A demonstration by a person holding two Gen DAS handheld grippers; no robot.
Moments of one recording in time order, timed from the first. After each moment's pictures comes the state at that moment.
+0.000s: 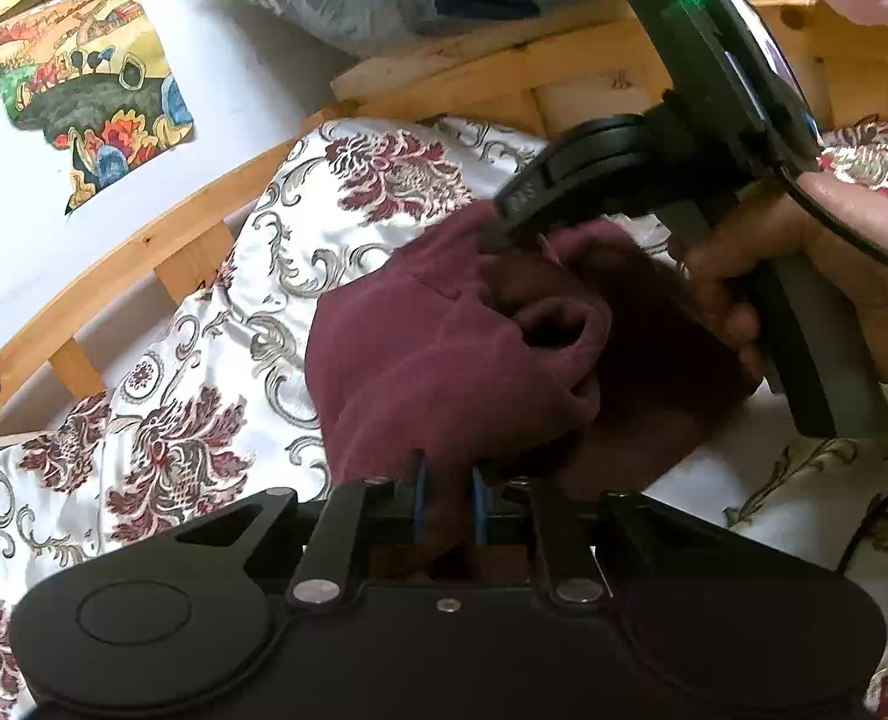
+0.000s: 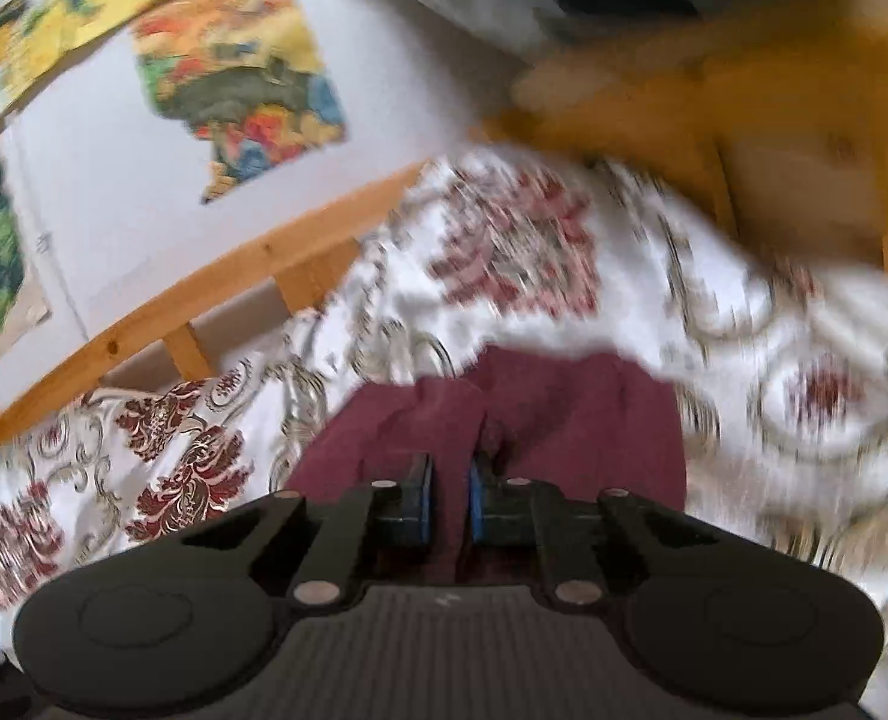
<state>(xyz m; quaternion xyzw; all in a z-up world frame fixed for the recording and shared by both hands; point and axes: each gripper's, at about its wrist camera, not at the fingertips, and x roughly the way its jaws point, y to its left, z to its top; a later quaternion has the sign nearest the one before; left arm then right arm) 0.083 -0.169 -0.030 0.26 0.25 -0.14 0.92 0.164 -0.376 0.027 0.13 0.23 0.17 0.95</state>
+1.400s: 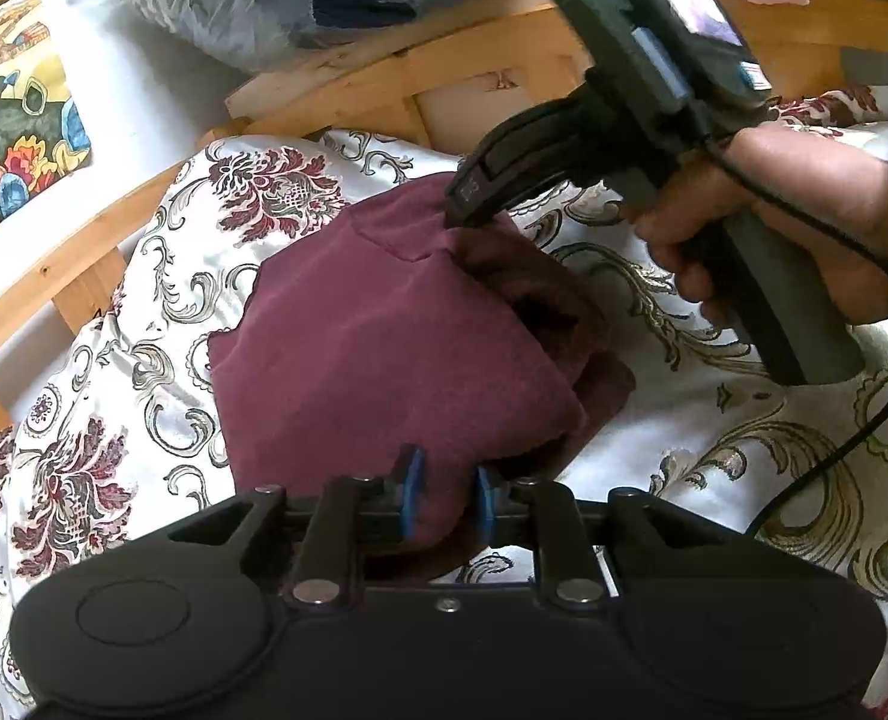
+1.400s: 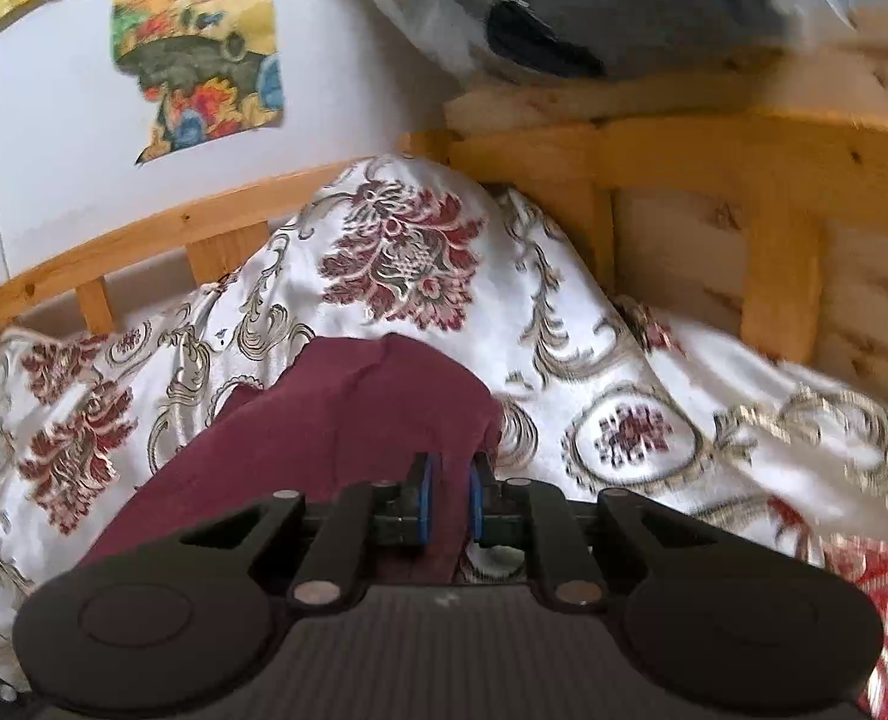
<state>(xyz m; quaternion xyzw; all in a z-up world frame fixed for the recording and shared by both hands) 0.077 -0.203 -0.053 0.27 0.25 -0.23 0.90 0.153 -0.412 0.018 0.05 0.27 0.08 0.96</state>
